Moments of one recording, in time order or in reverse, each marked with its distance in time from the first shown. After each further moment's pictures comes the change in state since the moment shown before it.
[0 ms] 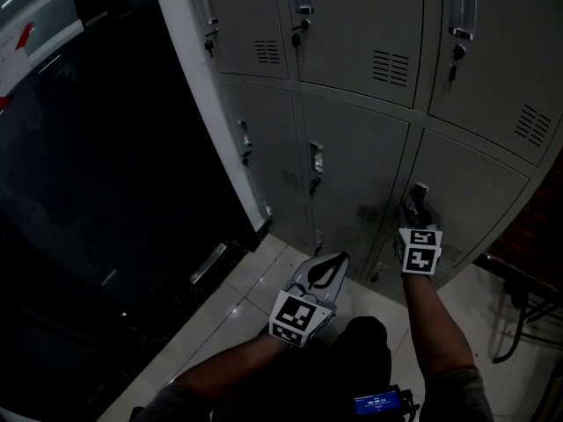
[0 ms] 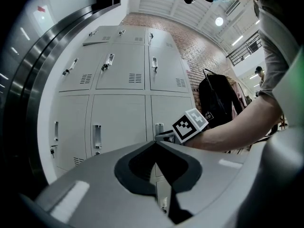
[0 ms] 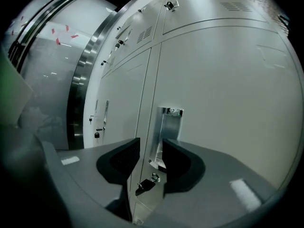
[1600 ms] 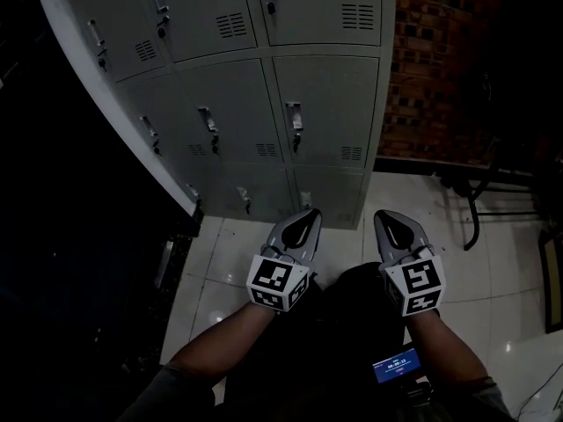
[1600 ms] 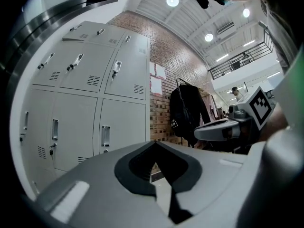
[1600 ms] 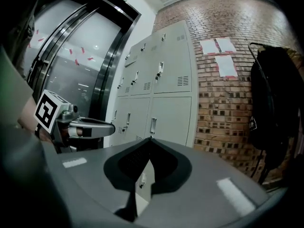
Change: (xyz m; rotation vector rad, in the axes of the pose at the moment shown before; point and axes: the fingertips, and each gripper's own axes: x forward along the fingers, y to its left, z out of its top) left arm -0.050 -0.205 0.038 -0.072 -0.019 -0.284; right arm -0.393 0.003 -0.012 0.002 -0.073 -0.041
